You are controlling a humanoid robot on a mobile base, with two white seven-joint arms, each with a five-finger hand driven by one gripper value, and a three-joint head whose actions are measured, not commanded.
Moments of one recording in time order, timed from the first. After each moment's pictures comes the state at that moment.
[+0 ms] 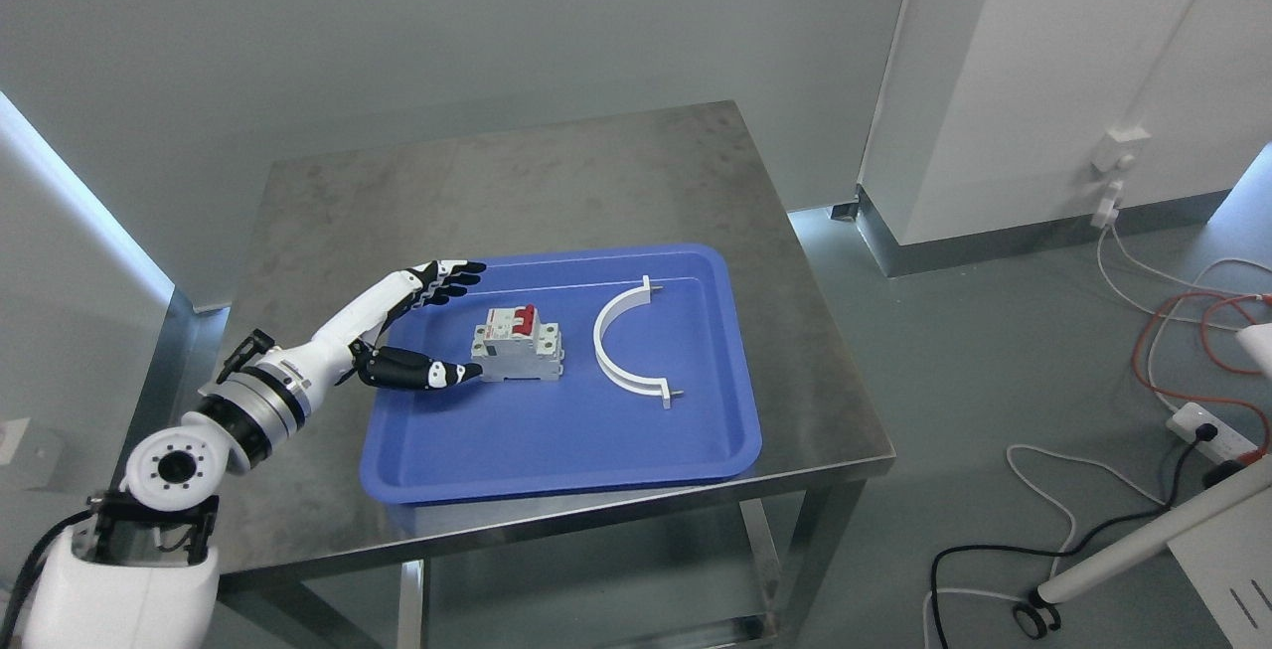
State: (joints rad) left arm -0.52 0.33 -0.07 -1.62 -0.27 0.20 -0.68; right arm 0.09 0.00 0.00 -0.24 0.07 0.09 -0.13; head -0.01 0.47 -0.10
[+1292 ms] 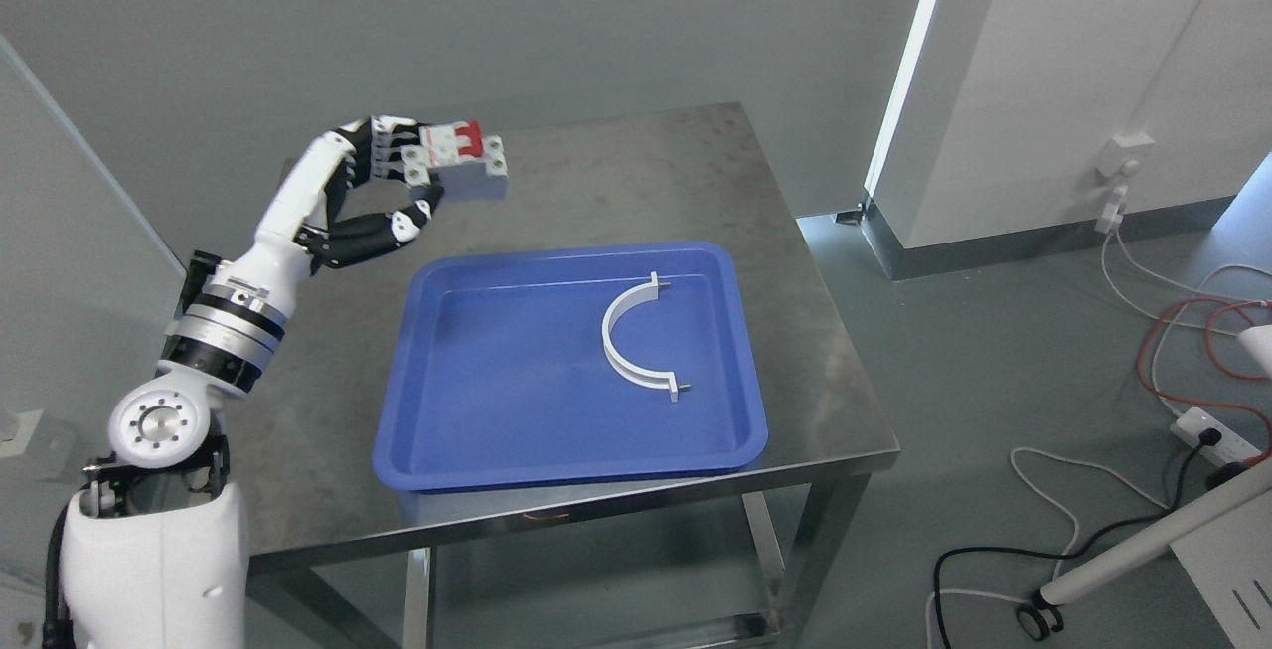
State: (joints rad) left arm -0.63 0.10 0.19 -1.57 -0.17 -0.03 -0.43; right arm 0.09 0.00 0.00 -0.24 0.07 0.09 -0.14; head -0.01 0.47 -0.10
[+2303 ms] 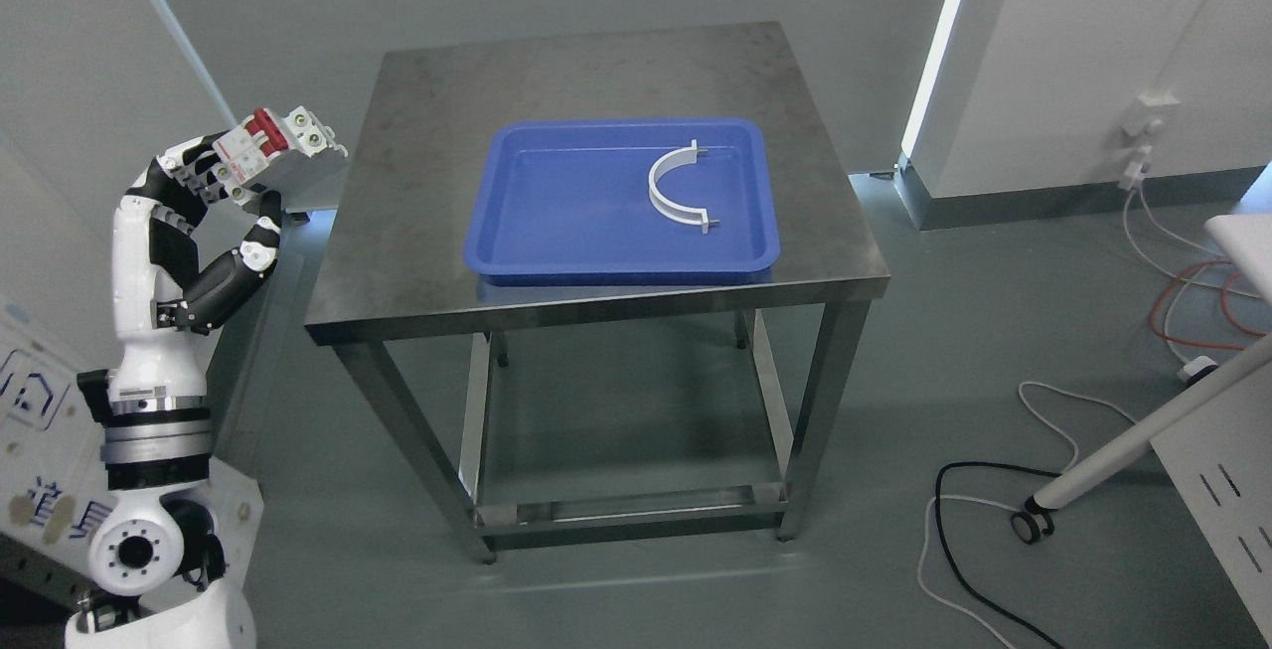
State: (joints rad) left arm -0.46 0.02 0.34 -1.59 -0.06 -0.32 -0.24; right arm 0.09 0.00 0.00 -0.24 0.07 0.09 -0.14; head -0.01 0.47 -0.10
